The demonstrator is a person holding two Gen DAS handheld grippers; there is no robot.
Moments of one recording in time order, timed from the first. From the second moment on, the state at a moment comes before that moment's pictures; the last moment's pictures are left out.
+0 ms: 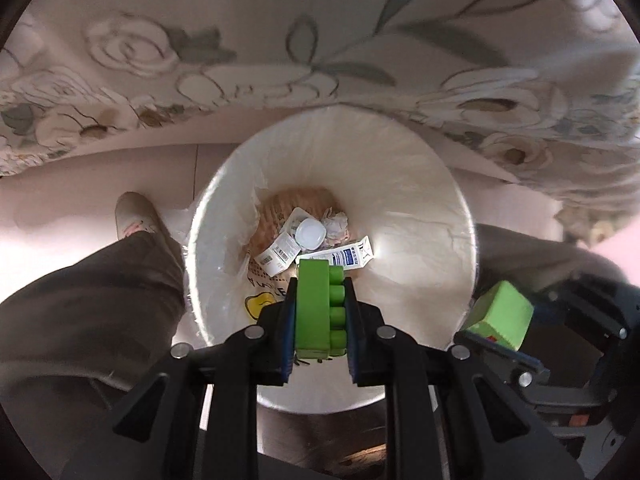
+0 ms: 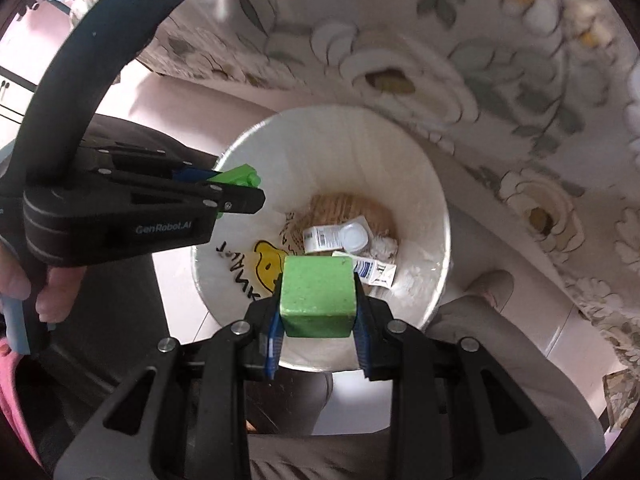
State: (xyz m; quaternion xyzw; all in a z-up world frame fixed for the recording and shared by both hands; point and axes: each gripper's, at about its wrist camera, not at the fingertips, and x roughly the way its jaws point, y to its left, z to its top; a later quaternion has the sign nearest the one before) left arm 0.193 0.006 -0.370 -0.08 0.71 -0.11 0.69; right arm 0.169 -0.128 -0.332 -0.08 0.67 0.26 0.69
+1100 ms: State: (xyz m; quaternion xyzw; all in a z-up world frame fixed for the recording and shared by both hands) left arm 0.203 -0.009 -0.439 -0.08 0.76 -0.09 0.63; right arm 0.180 -0.111 -0.439 -0.08 0.76 0.21 0.61
